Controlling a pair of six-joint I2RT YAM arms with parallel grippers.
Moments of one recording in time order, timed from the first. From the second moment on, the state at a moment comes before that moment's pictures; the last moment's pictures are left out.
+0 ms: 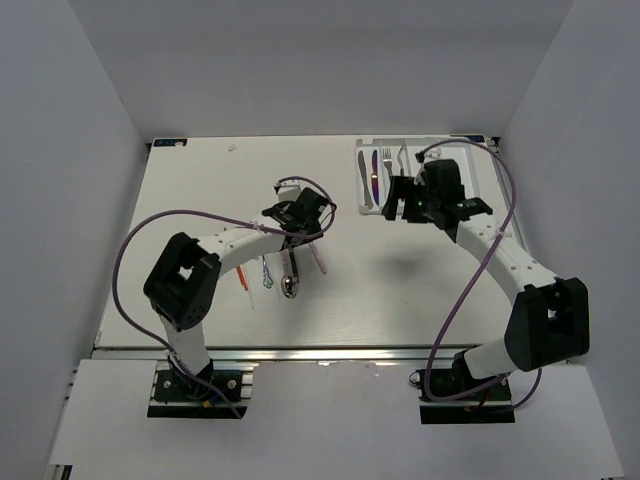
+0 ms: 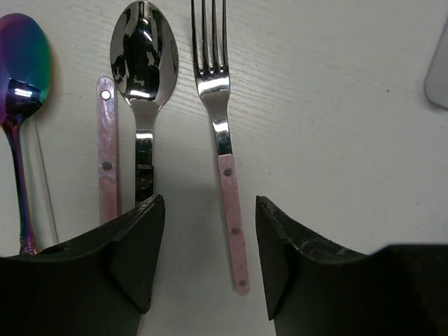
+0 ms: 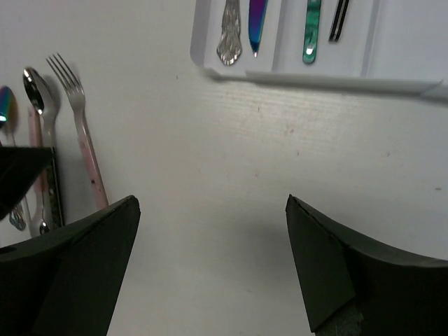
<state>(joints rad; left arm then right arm) -0.70 1.79 1.24 -0.41 -0.48 -0.86 0.32 1.44 1.14 -0.38 -0.09 0.29</state>
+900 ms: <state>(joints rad) -0.66 2.11 1.49 -0.48 -0.48 -0.86 0.34 1.35 0.91 -0.24 -0.25 0.34</state>
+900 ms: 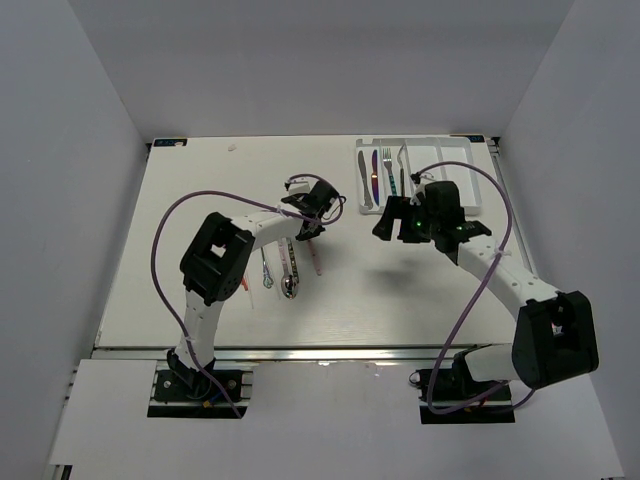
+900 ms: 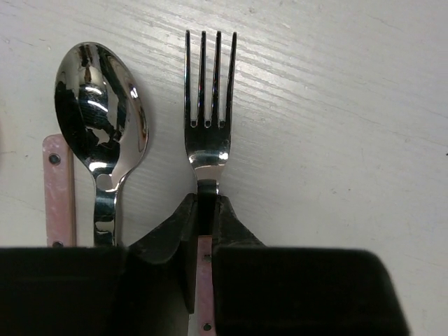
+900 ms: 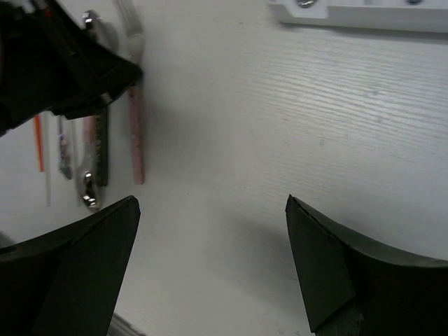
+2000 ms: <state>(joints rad) -0.79 1.73 1.21 -0.04 -0.09 -0.95 0.45 1.33 0.66 0.26 -0.47 0.66</state>
